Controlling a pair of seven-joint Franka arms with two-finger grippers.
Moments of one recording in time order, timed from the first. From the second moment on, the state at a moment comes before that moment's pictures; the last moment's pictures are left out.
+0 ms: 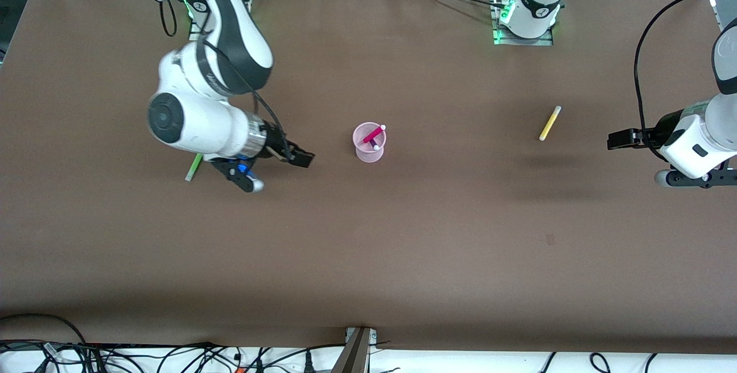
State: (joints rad) left arm 0.30 0.30 -0.33 -1.47 0.10 1.52 -0.07; right arm 0.76 0.46 -0.46 -1.50 0.56 1.78 0.72
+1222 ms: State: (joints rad) left arm 0.30 0.30 -0.33 -1.47 0.10 1.52 -0.07; right arm 0.76 -0.02 -0.55 -1.76 0.03 1.69 0.26
